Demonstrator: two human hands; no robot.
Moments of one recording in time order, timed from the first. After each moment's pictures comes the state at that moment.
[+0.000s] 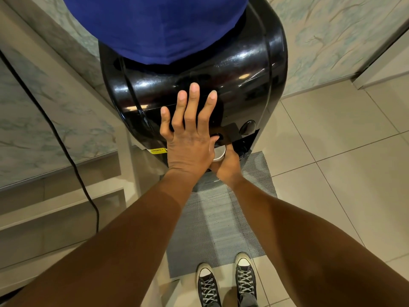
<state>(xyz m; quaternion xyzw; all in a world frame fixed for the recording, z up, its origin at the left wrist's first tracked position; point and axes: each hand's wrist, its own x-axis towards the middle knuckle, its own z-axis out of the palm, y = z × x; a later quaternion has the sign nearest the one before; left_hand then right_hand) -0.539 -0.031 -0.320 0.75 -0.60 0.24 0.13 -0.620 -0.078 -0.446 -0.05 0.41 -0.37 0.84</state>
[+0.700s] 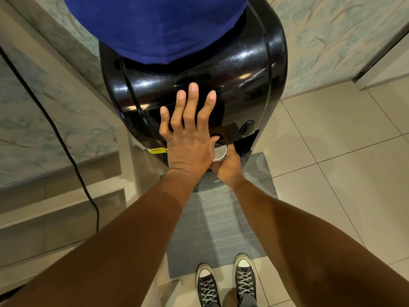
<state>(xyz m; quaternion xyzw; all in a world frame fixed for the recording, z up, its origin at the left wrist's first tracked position) -0.541 -0.031 -0.321 0.76 -0.60 0.23 0.13 -0.622 -0.080 -0.451 -0.08 0.38 -0.37 0.84</state>
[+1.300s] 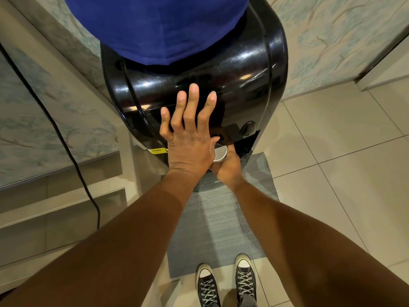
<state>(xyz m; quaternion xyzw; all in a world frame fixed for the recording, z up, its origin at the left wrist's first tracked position) -0.542 -0.032 -0.320 0.76 -0.59 0.23 0.13 -0.620 -0.078 -0.449 -0.05 0.35 -0.39 0.85</state>
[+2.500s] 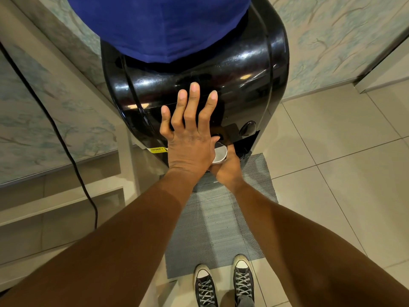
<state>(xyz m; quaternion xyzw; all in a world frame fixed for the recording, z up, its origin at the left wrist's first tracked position) -0.542 -0.031 -0.320 0.76 -0.60 0.23 0.13 -0.622 -0.075 -0.447 -0.06 0.37 -0.36 0.85</state>
